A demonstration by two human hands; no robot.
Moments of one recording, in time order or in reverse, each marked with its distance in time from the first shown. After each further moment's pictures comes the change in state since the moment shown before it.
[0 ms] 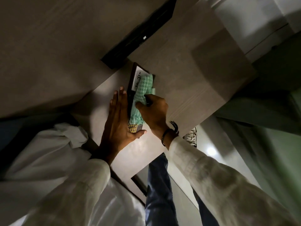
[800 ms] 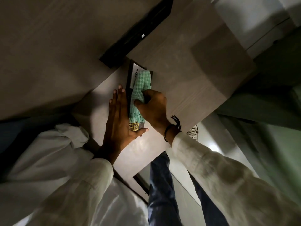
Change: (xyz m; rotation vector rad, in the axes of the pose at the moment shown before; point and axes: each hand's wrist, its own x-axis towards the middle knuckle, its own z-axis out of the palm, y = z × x) left_hand 0.004 0.005 0.000 0.011 -0.026 -0.088; right_hand 0.006 -0.008 -0.003 -0.077 -0.050 -0.063
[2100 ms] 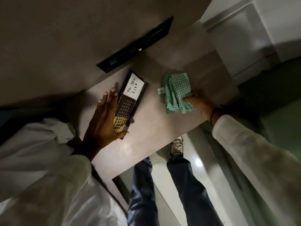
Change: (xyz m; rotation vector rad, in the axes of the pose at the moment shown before) left_hand 0.005 -0.001 -0.017 0.020 0.013 0.088; right_hand 0.111 0.048 -0.179 -0.138 -0.333 0.324
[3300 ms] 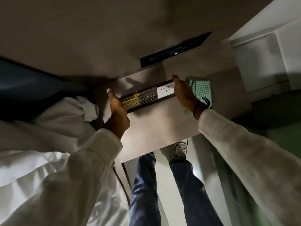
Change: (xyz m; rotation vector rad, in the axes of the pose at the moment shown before) left_hand 0.006 0.018 -0.057 -1.594 0.385 -1.372; right_hand -0.033 -0.095 0.121 -0.057 -0.013 -0.216
